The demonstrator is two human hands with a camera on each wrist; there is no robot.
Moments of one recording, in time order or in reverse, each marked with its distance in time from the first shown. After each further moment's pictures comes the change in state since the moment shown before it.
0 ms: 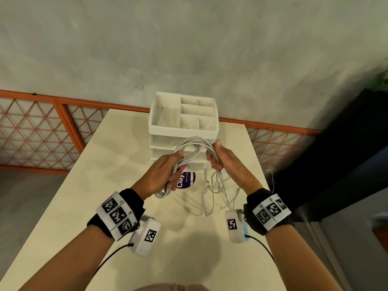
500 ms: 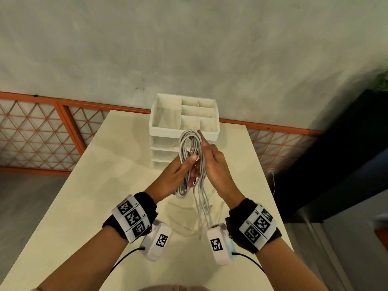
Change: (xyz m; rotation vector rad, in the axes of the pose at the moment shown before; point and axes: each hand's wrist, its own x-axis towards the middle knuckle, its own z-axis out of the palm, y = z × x) left_hand 0.010 -0.005 0.022 0.037 0.001 0.168; right_hand 0.003 -0.020 0.048 0.135 0.284 0.038
